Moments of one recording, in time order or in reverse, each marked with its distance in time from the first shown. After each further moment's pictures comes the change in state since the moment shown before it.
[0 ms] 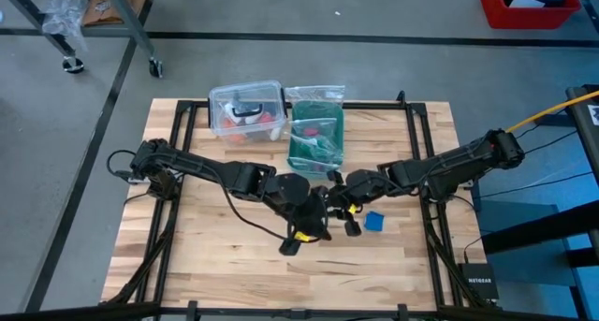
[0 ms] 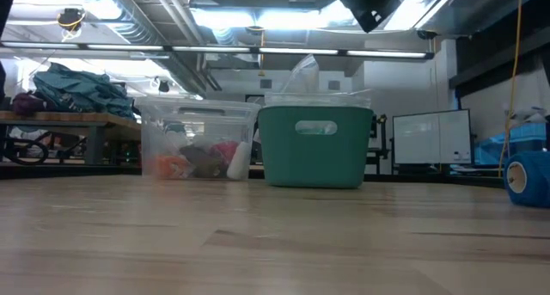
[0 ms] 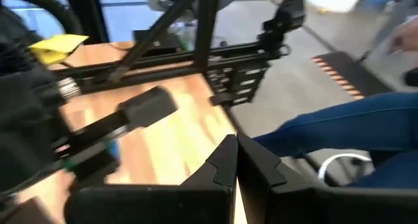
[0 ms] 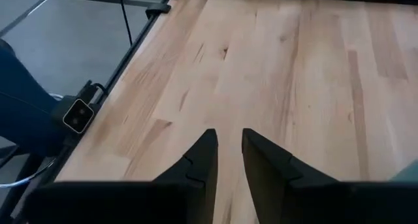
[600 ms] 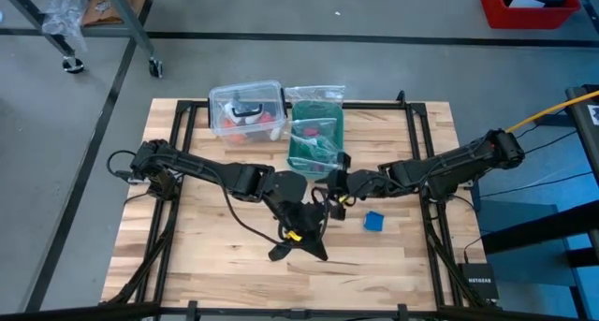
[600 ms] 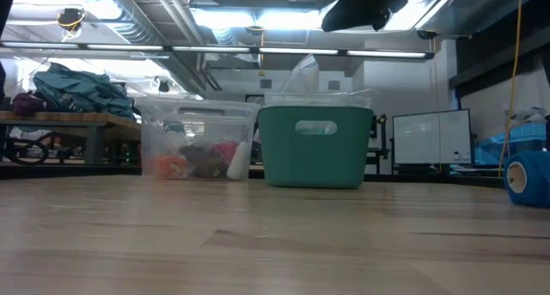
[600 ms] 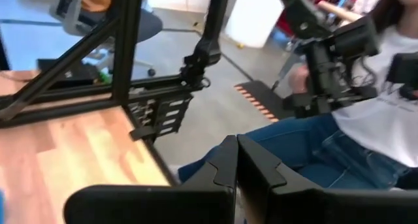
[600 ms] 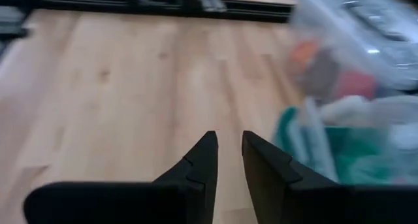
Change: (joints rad) left arm -0.011 0.002 -0.002 0.186 0.279 -0.125; right arm -0.002 0.000 0.003 0.008 0.469 0.053
